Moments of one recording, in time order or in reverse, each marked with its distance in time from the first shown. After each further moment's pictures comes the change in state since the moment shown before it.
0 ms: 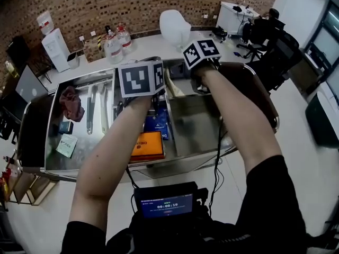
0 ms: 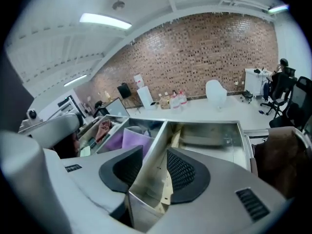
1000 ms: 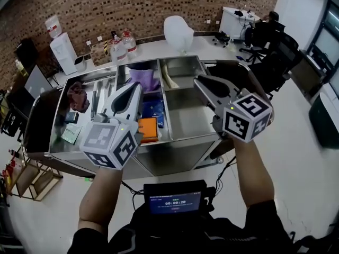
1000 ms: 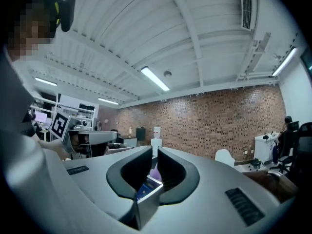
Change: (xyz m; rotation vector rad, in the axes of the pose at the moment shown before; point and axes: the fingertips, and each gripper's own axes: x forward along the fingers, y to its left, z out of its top) left arm -0.231 -0.102 -0.026 0.175 -0.337 -0.124; right arm -0.273 0.146 -0.109 -0.355 -0.728 0.055
